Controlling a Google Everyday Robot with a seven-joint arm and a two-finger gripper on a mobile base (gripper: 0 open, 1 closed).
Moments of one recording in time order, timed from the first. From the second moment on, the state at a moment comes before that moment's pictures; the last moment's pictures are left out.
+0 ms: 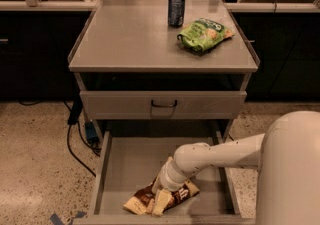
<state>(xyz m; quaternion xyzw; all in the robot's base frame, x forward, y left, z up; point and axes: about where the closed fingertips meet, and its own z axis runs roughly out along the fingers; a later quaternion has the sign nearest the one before) 0.472 0.007 0.389 -0.65 0.72 0.19 0.16</state>
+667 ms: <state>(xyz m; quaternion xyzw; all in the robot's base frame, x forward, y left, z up) 0.472 0.007 0.394 -0.65 0.72 0.19 0.16</state>
